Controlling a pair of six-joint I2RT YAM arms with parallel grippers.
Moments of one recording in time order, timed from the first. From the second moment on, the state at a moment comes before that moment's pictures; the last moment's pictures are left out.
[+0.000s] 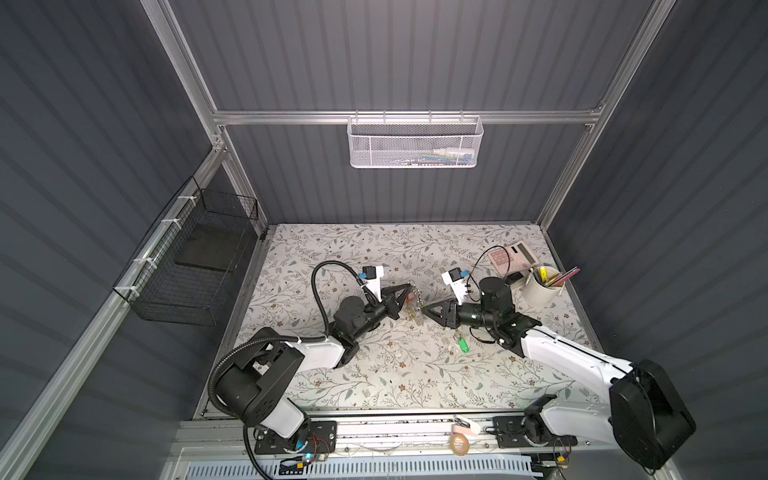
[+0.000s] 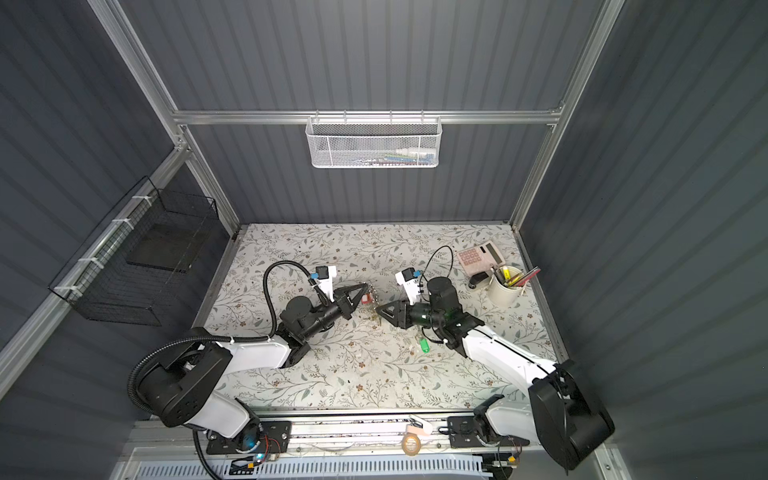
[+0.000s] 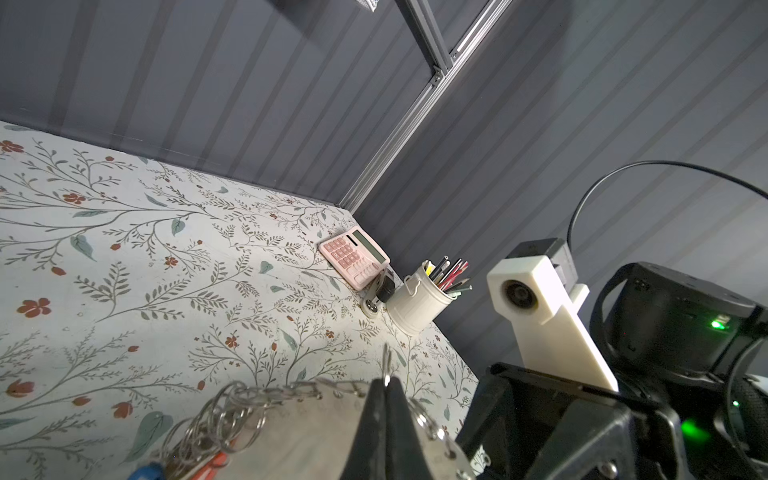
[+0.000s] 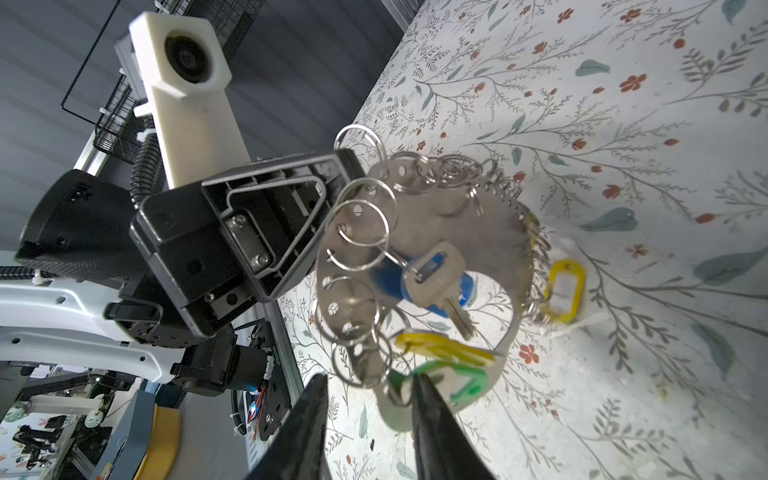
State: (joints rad) left arm -0.69 1.54 0.52 1.09 0.24 -0.68; right arm 0.50 1.23 0.62 0.18 -0.67 0.53
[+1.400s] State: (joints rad) left arm -0.69 1.69 0.45 1.30 0.37 -0.56; right arm 0.33 1.12 0.56 0.02 -0.62 0.54
